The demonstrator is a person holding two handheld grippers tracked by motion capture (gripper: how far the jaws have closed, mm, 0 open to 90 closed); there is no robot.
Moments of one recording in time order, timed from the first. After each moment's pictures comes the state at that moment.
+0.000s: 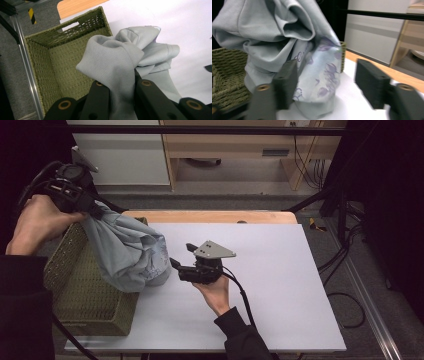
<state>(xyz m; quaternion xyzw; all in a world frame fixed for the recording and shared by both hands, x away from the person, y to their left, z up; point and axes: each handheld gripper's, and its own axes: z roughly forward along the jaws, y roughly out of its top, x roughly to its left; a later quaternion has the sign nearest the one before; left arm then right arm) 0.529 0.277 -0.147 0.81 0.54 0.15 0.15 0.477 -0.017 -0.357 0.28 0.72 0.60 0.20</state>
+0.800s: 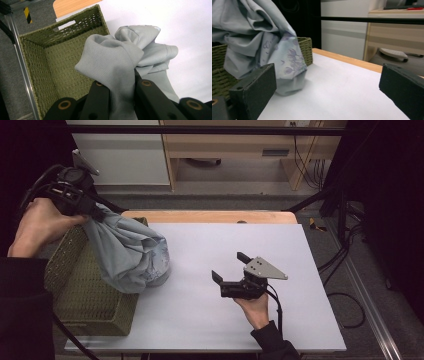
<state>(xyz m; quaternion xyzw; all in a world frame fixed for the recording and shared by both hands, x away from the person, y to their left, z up) 0.528 0.278 -0.152 0.82 0.54 0.14 0.16 0.440 -0.118 -0.377 0.34 0.68 0.60 0.25</state>
